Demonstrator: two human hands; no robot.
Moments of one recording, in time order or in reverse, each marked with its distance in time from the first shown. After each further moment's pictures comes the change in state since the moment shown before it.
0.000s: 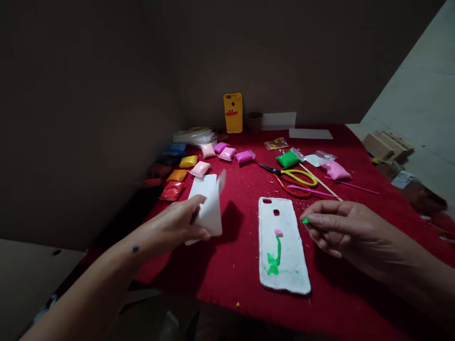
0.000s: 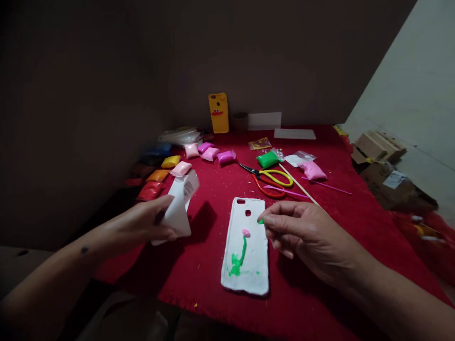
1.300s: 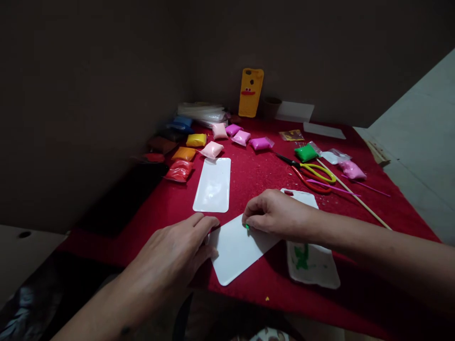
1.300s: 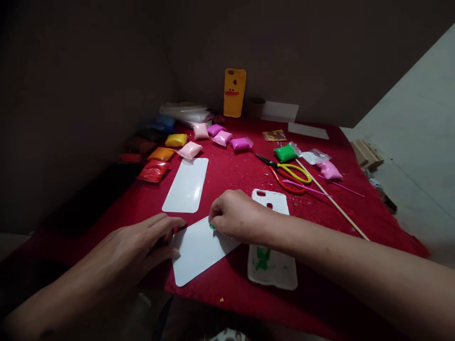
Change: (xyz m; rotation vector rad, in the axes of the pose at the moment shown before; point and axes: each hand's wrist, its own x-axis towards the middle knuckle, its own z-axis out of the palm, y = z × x) left_hand -0.045 -0.034 0.039 0.157 0.014 0.101; right_hand 0.071 -0.003 0.123 -1.259 -0.325 -0.130
